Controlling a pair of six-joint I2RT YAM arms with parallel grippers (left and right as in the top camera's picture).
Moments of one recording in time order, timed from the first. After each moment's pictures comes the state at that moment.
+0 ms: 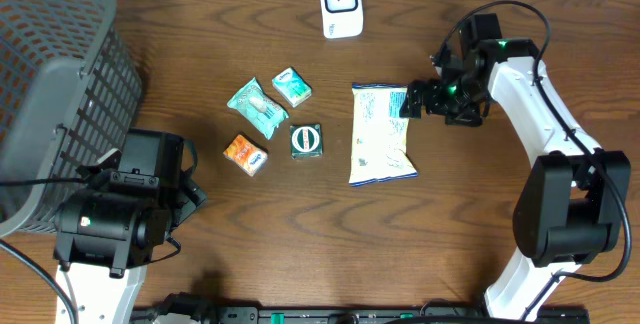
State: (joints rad) left arm -0.16 1.00 1.21 -1.54 -0.32 -0.91; right arm 0.08 1.94 1.52 -1.04 -0.33 0.14
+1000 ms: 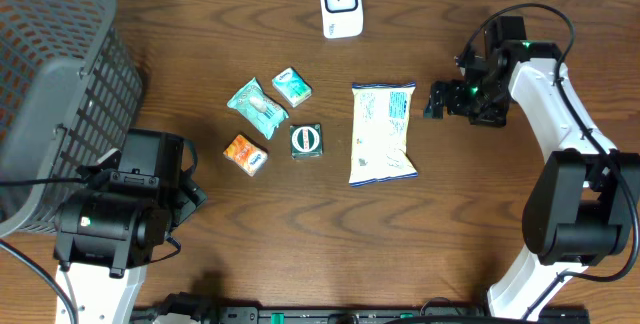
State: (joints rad) left arm -0.16 1.00 1.21 -1.54 -0.32 -0.91; right arm -0.01 1.94 1.50 -1.03 -0.26 0.07
